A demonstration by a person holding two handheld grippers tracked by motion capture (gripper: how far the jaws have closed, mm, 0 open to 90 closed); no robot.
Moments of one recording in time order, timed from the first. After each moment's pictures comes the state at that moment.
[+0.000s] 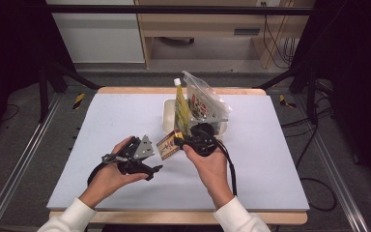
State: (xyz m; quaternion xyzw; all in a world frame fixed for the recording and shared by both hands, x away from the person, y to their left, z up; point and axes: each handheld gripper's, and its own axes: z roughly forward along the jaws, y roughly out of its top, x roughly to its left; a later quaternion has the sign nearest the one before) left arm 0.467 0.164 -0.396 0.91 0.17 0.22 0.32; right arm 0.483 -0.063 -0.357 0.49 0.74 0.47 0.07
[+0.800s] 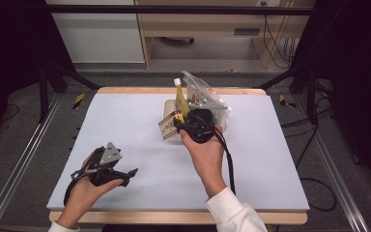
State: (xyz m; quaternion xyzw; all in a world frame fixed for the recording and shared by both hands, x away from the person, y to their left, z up) left arm 0.444 0.243 -0.420 0.85 0.32 0.23 0.34; right arm 0.493 -0.052 -0.317 0.49 0.71 0.49 0.16
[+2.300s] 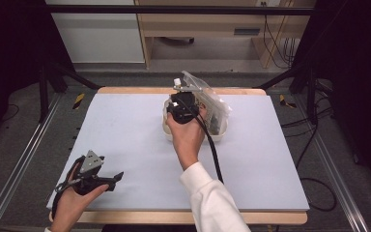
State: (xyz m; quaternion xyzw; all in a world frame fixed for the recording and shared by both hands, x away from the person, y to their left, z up) left arm 0.428 0.282 -0.438 0.82 0.38 0.24 0.36; right arm 0.555 -0.009 -0.323 0.55 0.68 0.42 0.24
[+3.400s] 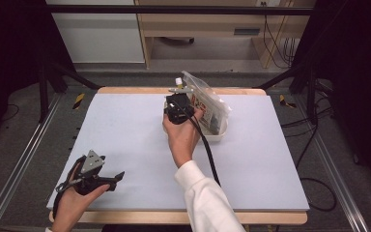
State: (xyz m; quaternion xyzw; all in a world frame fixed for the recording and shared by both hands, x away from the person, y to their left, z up) left arm 0.427 0.278 -0.437 0.82 0.38 0.24 0.37; right arm 0.567 0.005 -0.339 0.56 0.69 0.39 0.26
